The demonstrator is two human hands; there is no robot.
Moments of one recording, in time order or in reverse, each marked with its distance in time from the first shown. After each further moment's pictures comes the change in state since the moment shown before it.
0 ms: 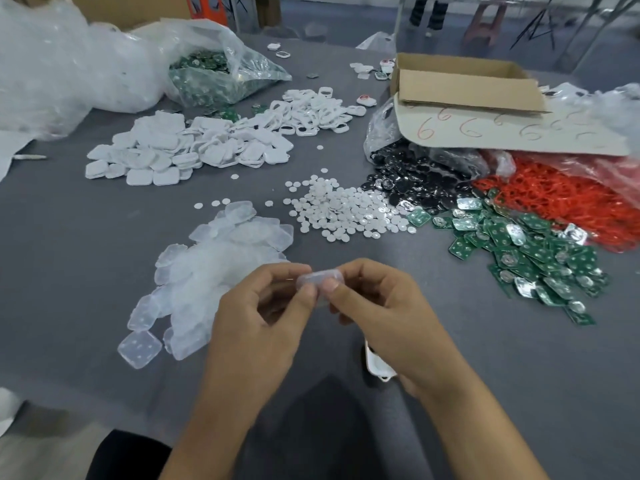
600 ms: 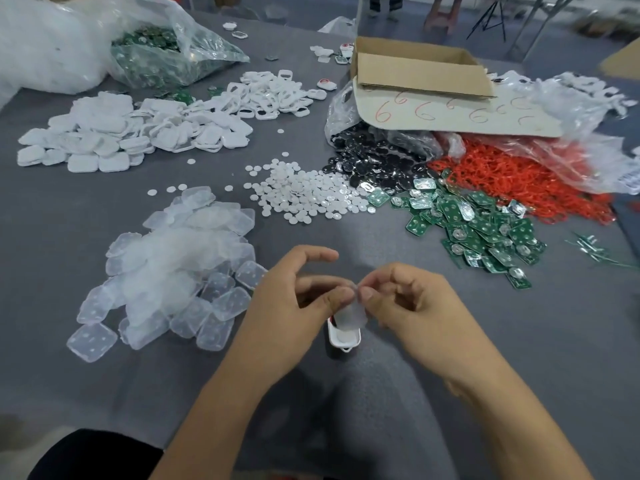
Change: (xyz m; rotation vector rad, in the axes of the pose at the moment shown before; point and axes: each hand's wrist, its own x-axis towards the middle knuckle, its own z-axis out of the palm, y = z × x) left_hand 0.001 -0.012 0.045 -0.039 -0.397 -0.046; right_hand -0.045 0.003 -0.058 -0.275 0.185 0.062
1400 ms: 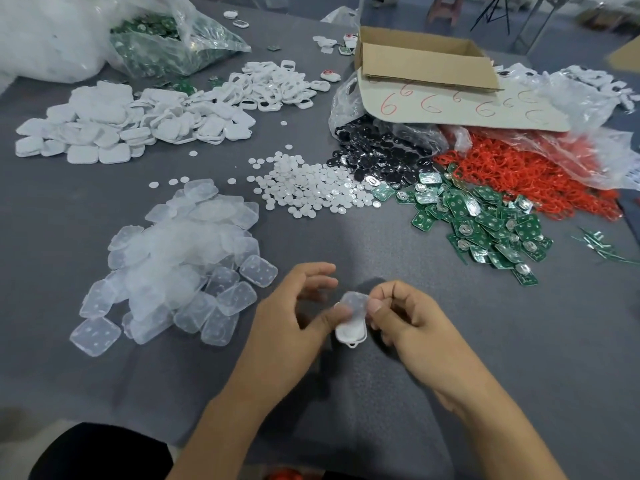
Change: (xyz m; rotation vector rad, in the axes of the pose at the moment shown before) left_hand -0.011 -0.040 -0.002 0.187 0.060 0.081; right_hand -0.006 0.034 0.013 0.034 -0.013 0.120
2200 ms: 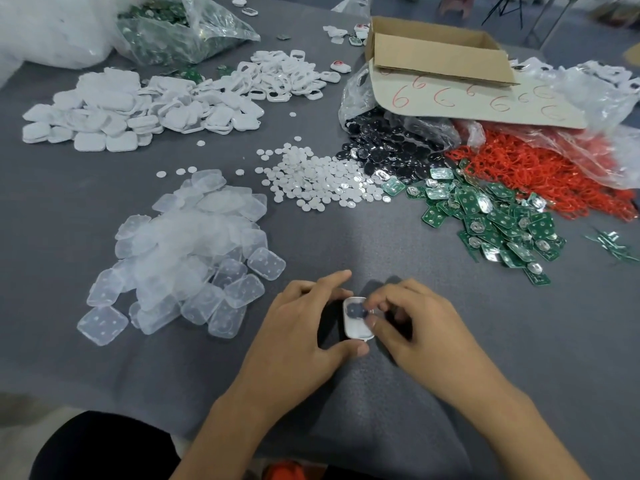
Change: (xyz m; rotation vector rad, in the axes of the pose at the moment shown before) left_hand -0.008 -0.020 0.000 0.498 -0.101 0.173; right_hand 0.002 0.006 -0.010 -0.686 -0.003 -0.331
